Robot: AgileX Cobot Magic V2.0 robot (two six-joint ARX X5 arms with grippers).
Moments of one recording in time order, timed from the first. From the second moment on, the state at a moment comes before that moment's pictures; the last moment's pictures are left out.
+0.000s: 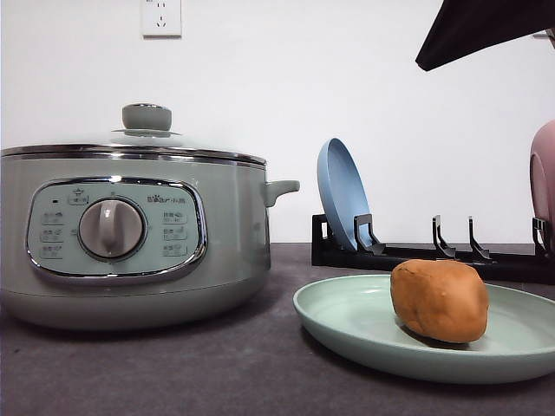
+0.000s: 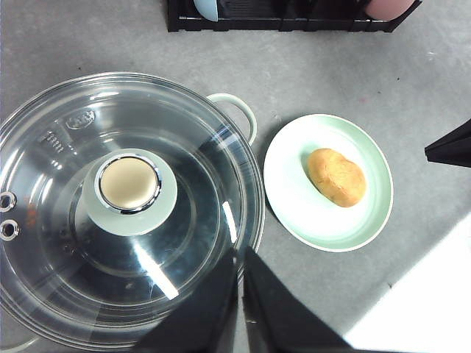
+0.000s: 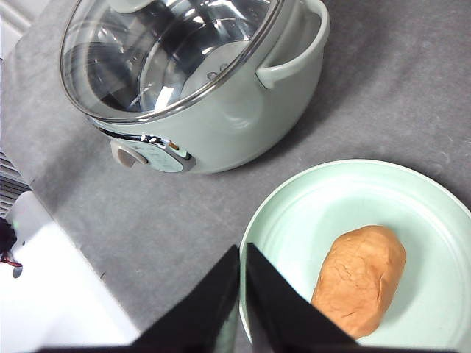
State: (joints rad) left_arx -0.42 1.43 1.88 -1.35 0.29 0.04; right_arx 0.40 1.06 1.00 -0.73 -0.52 0.11
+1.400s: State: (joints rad) left_arx 0.01 0.49 0.71 -0.14 0.17 0.08; right_arx 0.40 1.06 1.00 -0.73 -0.52 0.11
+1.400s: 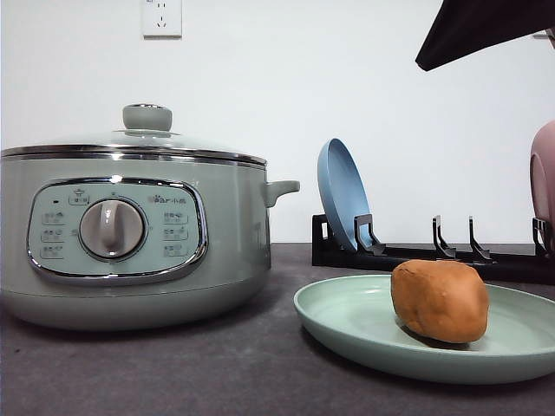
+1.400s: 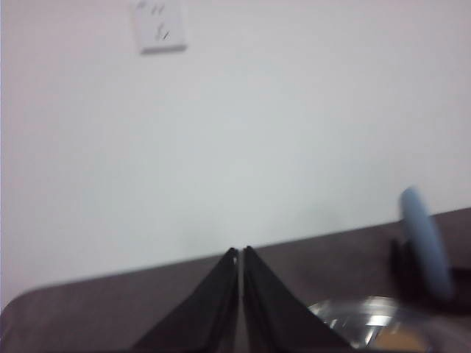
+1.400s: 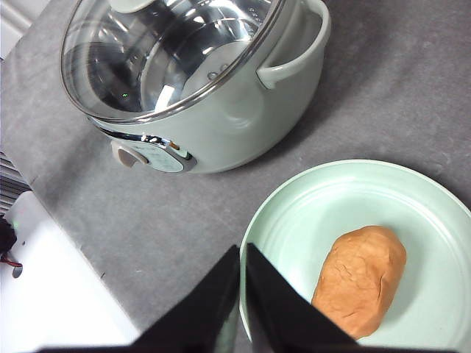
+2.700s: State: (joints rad) left_arx 0.03 0.00 0.03 -0.16 0.07 0.08; right_arx 0.40 1.06 1.00 -0.73 -0.52 0.11
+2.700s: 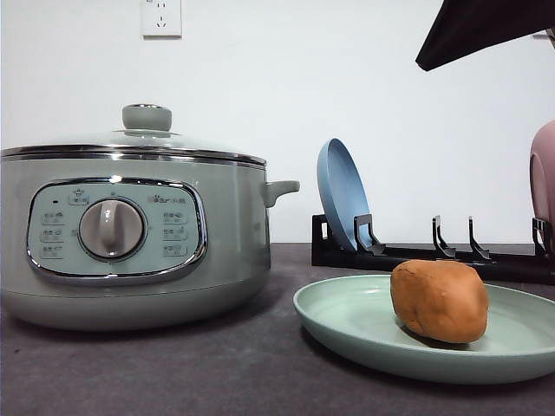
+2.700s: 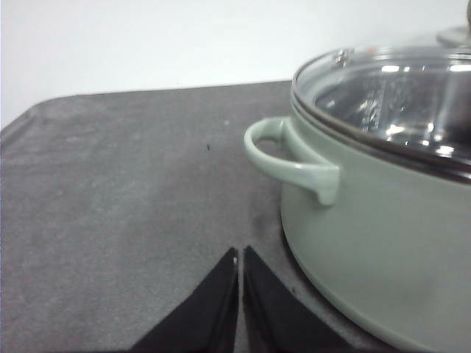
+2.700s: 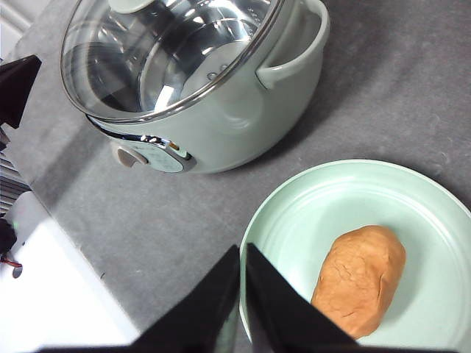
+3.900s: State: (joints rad) left_arx 0.03 0.00 0.03 -0.18 0.07 0.08; right_arx 0.36 1.04 1.00 -0.73 -0.52 0.08
